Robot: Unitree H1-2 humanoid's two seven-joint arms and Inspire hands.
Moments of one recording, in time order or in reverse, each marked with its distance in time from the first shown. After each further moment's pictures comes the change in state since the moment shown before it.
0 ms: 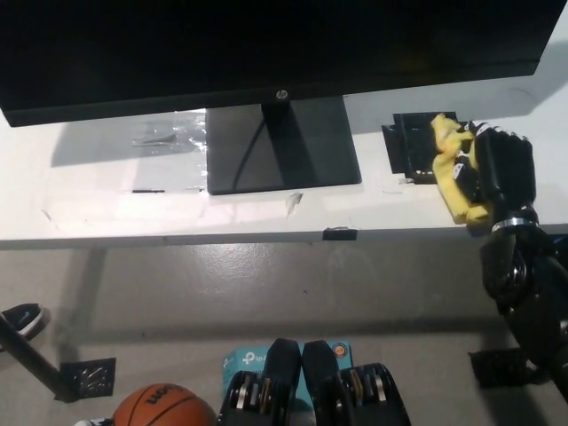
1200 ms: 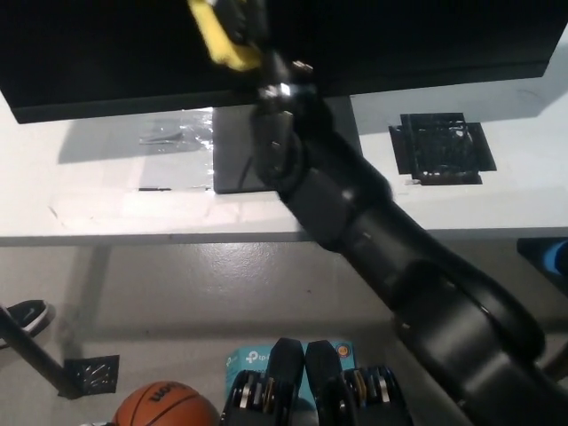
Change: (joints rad) left_arm 0.003 -0.001 -0.009 -0.003 0.000 0.006 0.001; right_arm -0.481 0.399 0.058 0.235 0.067 -0.191 -0.434
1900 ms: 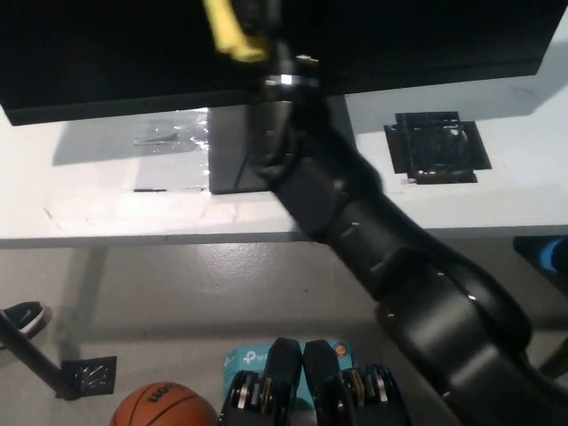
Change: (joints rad) left_arm 0.010 0.000 -0.004 -0.002 -0.007 0.000 0.014; right_arm -0.153 0.089 -0.053 0.174 0.030 0.033 -0.041
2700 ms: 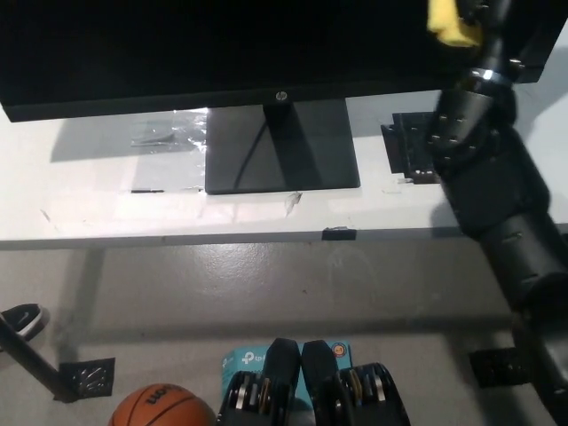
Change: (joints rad) left_arm 0.014 0.005 0.010 0.004 -0.009 -0.008 0.004; right_arm 0.243 -0.304 -0.208 -0.298 0.024 0.006 0.039
